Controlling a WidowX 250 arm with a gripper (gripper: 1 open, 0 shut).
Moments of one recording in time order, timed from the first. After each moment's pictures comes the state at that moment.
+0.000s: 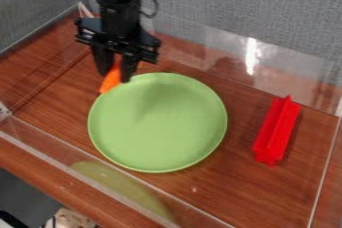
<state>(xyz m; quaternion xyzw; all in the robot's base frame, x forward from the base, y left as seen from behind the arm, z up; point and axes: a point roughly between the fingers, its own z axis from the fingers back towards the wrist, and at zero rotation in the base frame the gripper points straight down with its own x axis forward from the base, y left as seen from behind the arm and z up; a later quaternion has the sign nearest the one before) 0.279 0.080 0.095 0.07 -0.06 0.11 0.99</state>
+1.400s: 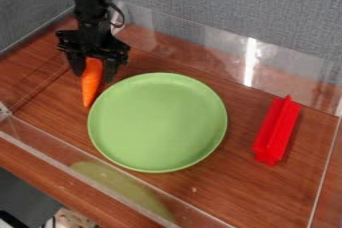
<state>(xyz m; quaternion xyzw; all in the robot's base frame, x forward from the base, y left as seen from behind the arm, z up) 0.315 0.139 0.044 0.07 -0.06 0.15 0.99</state>
